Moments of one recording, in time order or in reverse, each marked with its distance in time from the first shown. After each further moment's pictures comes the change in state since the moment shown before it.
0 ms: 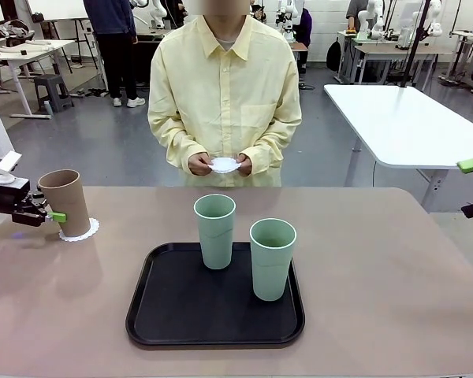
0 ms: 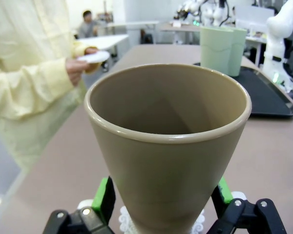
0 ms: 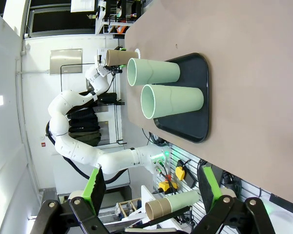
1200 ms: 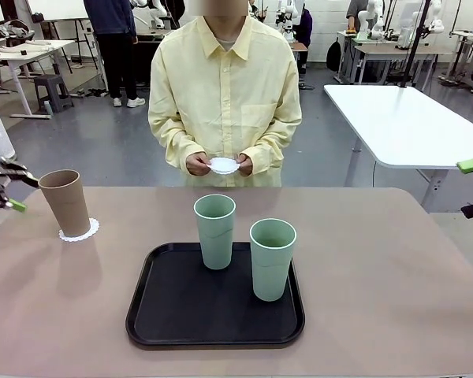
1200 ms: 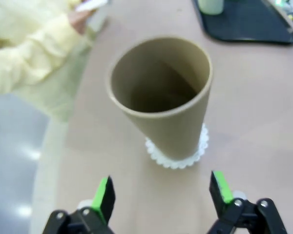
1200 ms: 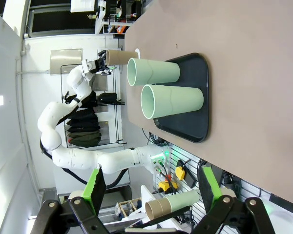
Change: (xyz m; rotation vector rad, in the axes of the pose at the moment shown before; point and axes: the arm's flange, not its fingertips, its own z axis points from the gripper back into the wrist) left arm 0.100 -0.015 0.079 0.097 0.489 -0.189; right arm 0.000 0.000 0.000 0.000 0.001 -0.001
